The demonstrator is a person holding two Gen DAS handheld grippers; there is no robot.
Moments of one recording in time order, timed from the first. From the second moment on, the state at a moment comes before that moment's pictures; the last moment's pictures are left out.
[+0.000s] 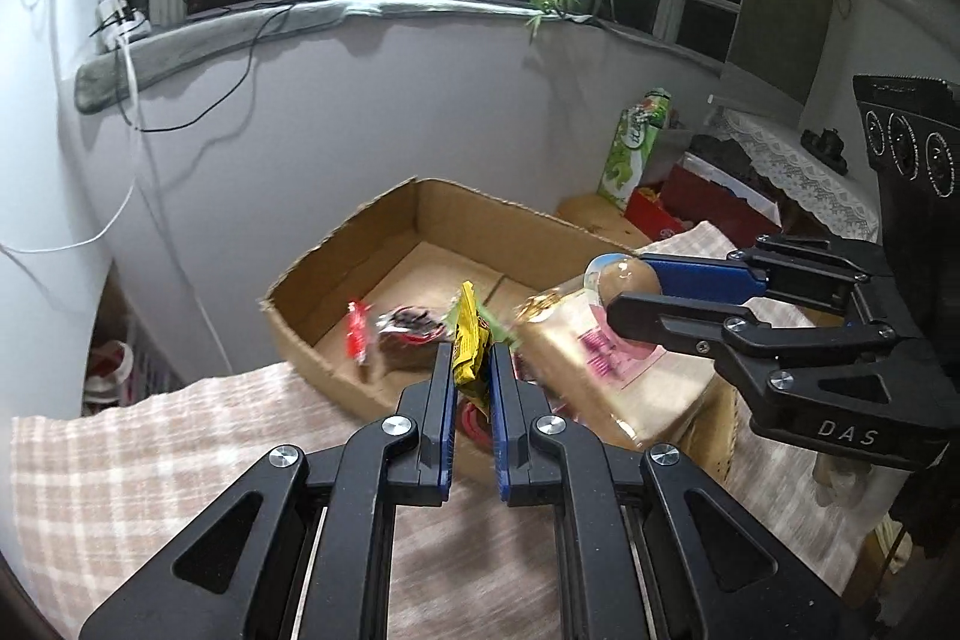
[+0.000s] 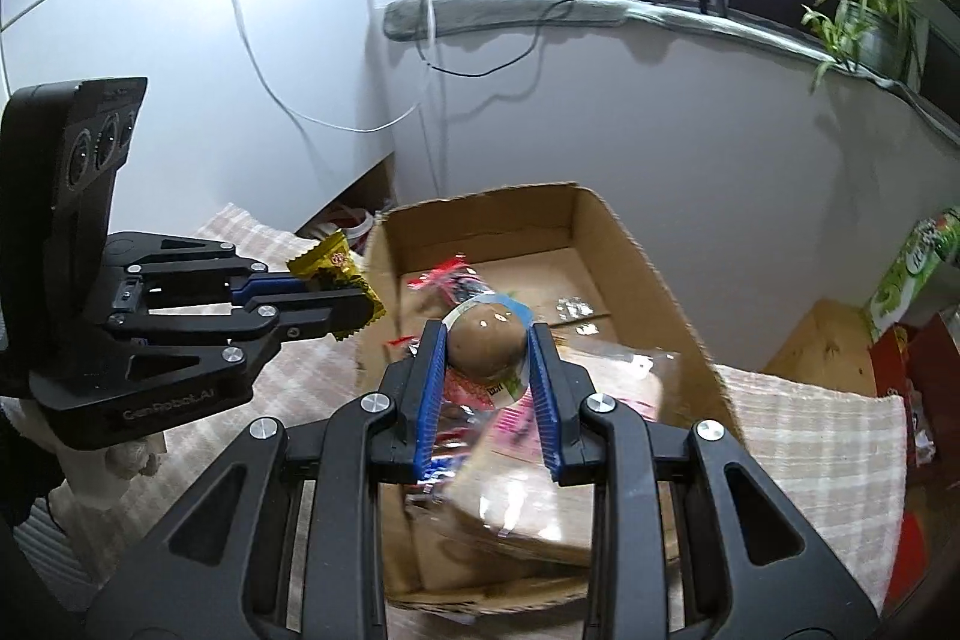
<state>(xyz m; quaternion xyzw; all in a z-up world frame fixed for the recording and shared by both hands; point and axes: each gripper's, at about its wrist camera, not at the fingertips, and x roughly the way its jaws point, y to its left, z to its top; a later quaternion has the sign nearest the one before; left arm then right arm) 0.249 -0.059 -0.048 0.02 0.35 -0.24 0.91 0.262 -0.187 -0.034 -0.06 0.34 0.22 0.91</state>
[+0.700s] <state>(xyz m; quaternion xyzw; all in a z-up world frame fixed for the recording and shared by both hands) 0.226 -0.070 -0.026 0.02 0.33 -0.23 0.92 0.242 -0.212 -0.021 -0.05 0.33 0.19 0.92</state>
